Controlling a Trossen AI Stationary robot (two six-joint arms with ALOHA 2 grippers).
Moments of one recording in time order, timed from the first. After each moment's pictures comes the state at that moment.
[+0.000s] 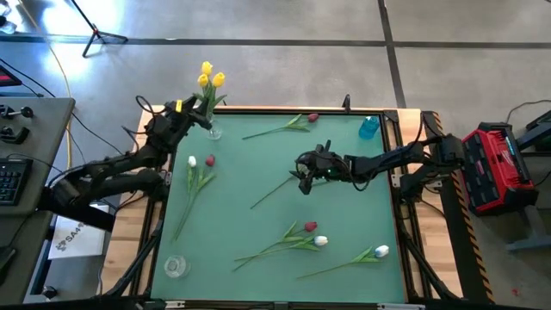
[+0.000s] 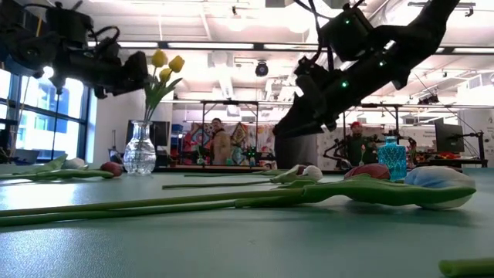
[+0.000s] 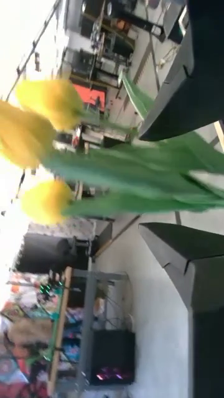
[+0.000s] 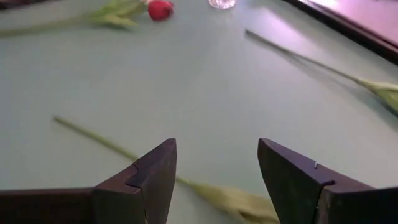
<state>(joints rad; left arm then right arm) 0.89 0.92 0.21 0.84 -0.16 -0.15 -0.09 1.58 0.64 0.39 0.23 0.21</state>
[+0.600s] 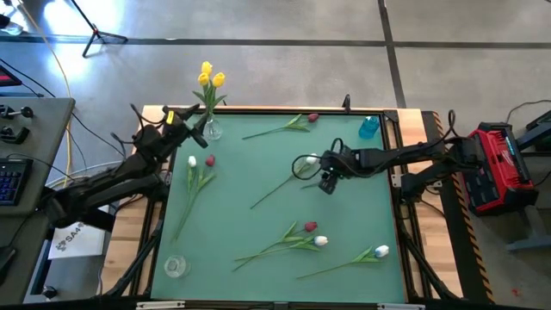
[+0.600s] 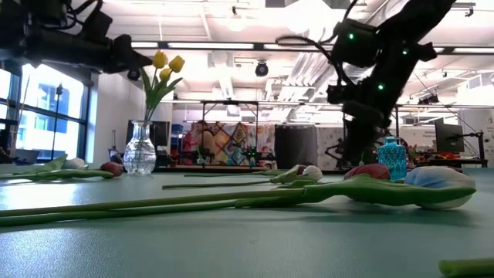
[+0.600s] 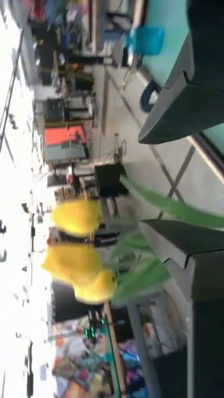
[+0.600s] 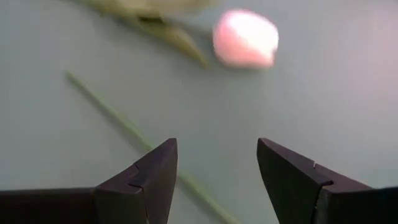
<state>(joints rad) 0.69 0.54 0.21 0.49 -0.14 0.16 -0.13 1.41 0.71 -0.44 0.24 0.35</state>
